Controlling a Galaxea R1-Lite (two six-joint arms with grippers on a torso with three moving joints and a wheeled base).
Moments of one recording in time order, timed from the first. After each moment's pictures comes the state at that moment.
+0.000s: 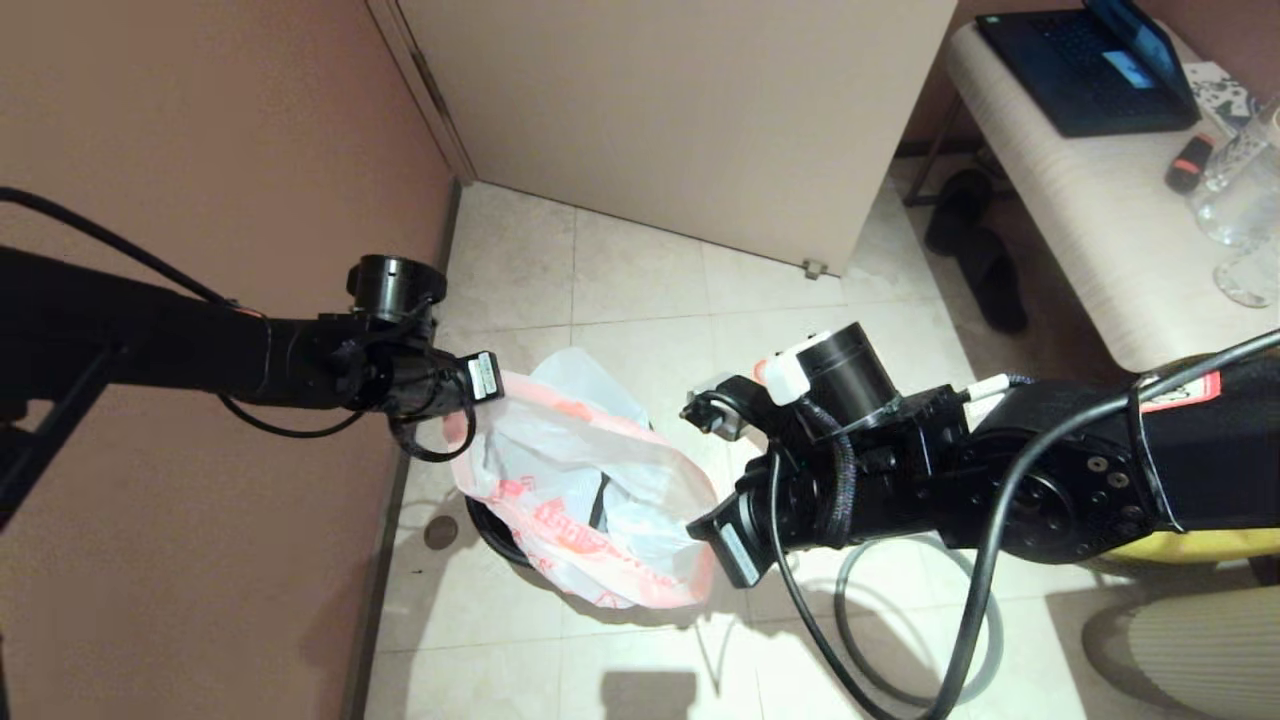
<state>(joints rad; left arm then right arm) -0.17 2.04 -1.41 0.00 0.10 -0.31 0.76 1.94 -1.30 0.04 0.19 -0.01</state>
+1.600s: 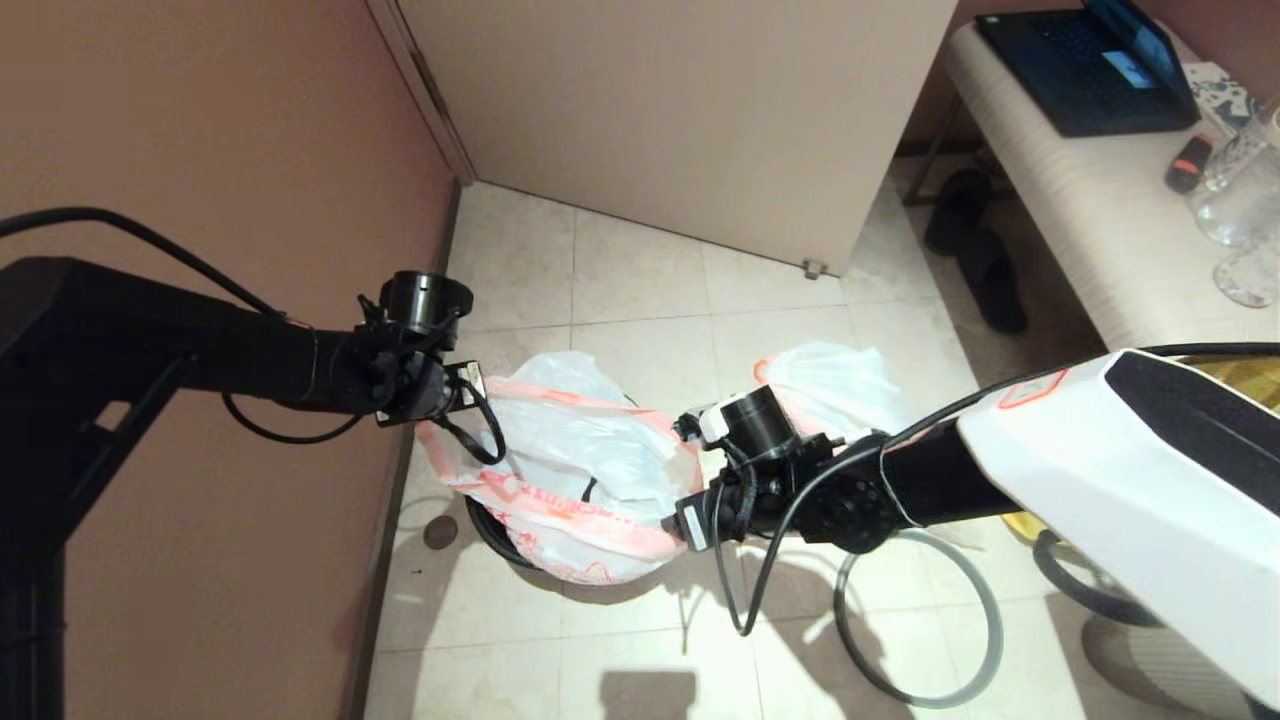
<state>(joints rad) -0.19 2.11 -1.46 0.00 0.50 -0.31 0.69 2.31 -1.53 -0.08 -0.05 0.15</state>
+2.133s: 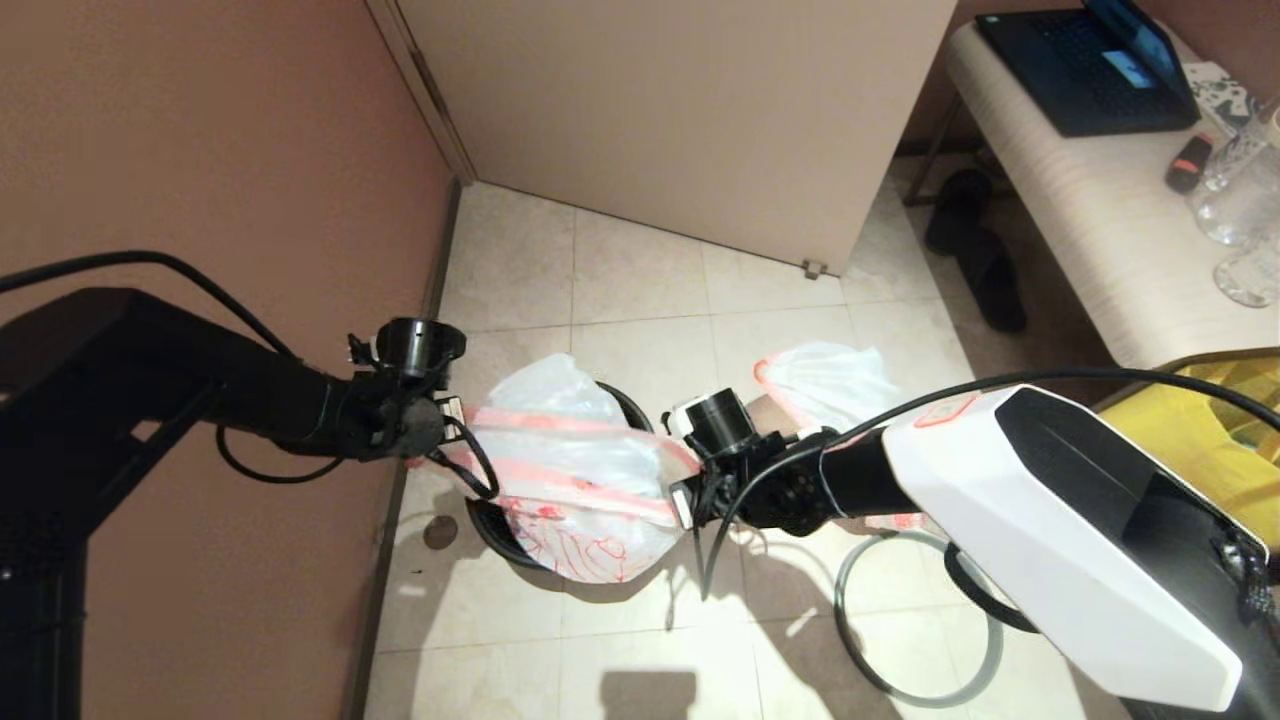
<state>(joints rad) -0.14 2.16 -1.30 -0.18 0.62 -0.28 0.69 2.48 -1.79 0.03 -0.31 0.12</state>
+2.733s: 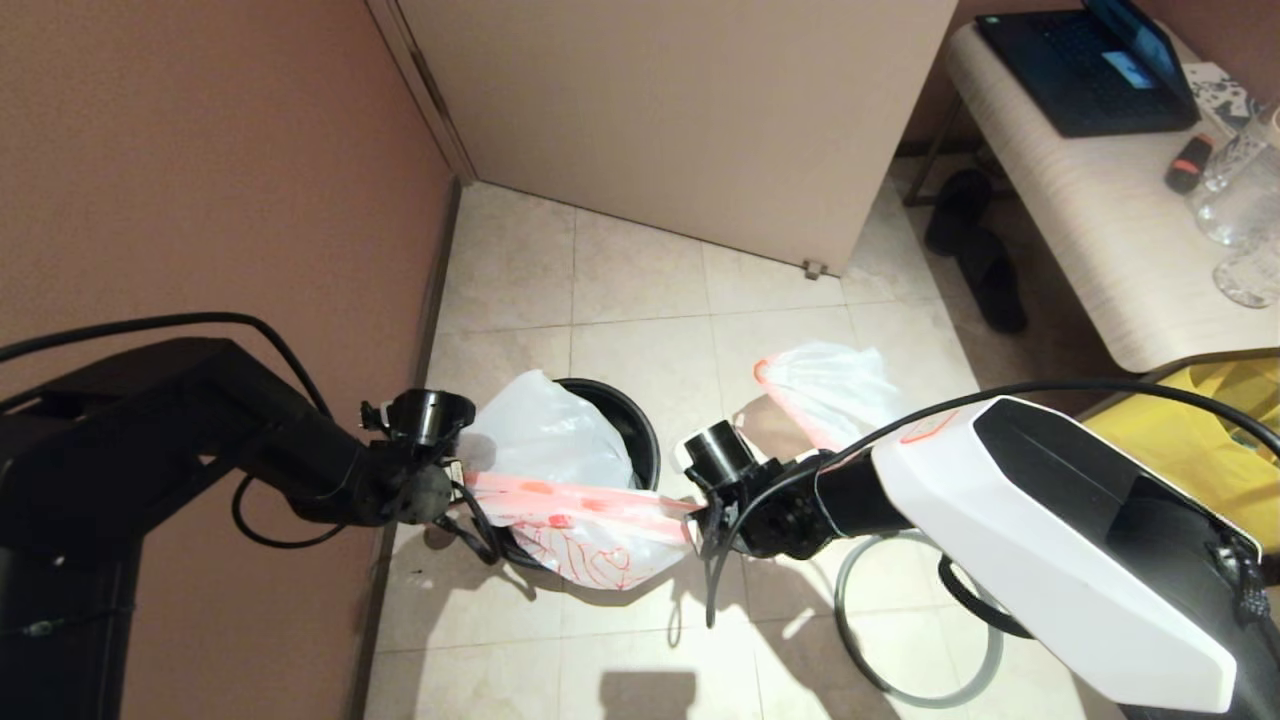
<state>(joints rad) -0.12 2.24 -1.09 -0.36 0.65 -0.29 0.70 2.48 -1.70 0.08 -0.40 0.20</state>
